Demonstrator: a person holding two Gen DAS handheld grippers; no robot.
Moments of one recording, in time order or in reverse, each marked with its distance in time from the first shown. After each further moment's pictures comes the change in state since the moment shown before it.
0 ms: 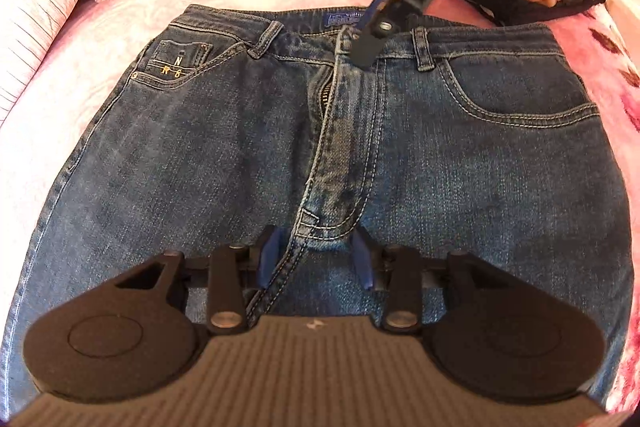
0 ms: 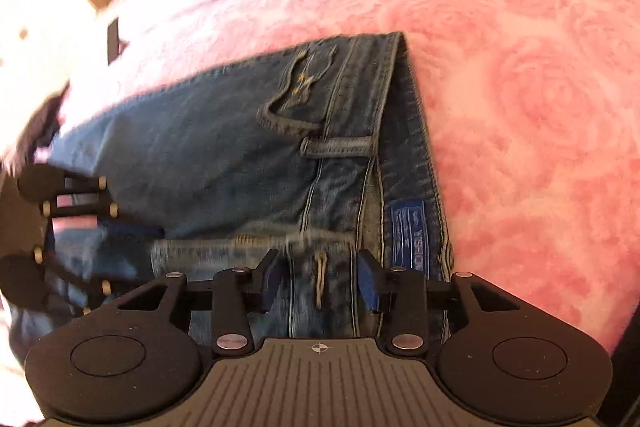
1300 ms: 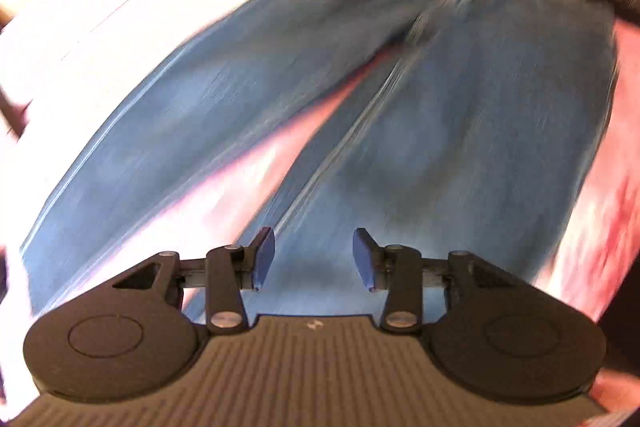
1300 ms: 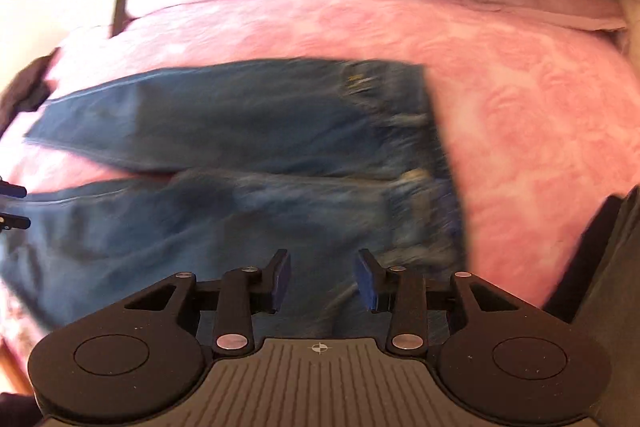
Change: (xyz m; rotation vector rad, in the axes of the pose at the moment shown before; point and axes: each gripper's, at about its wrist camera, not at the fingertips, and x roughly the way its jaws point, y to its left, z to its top) left arm -0.190 -0.004 -0.175 -0.455 0.288 0.357; right arm -0.059 0.131 -0.064 -0.145 -0.001 -0.163
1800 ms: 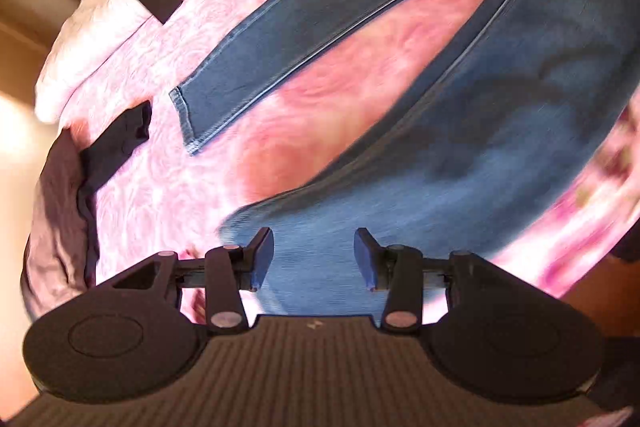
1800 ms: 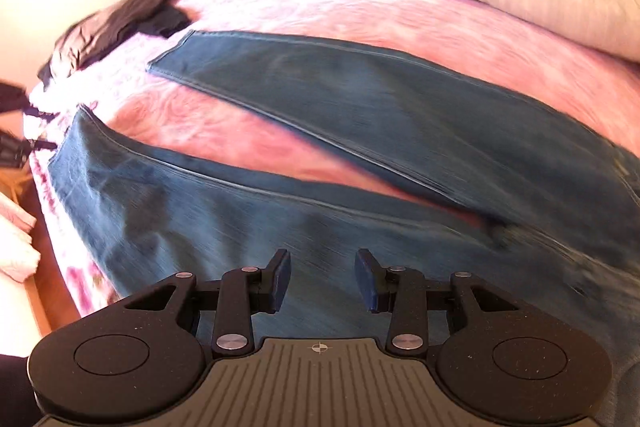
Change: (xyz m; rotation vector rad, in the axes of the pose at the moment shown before) left arm -0.025 0.183 -0.198 0.006 -0.009 0.170; right arm 0.075 0.274 0.017 -0.298 0.047 0.121
